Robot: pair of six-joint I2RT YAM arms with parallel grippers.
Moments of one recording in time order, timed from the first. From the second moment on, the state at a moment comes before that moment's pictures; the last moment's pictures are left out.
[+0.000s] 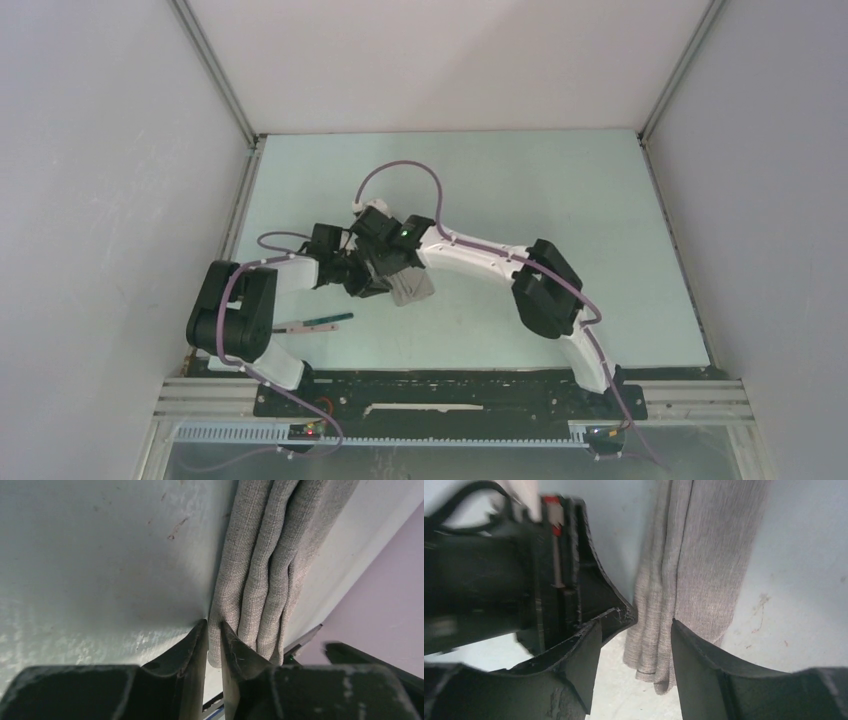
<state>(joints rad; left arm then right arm) -0.18 1.56 0.63 -0.15 0.52 -0.83 1.03 2.14 1.86 -0.67 0.19 0.45</state>
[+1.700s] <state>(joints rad) -0.19 1.59 0.50 0.15 0.58 -0.94 1.03 2.21 1.78 -0.67 0.19 0.48</state>
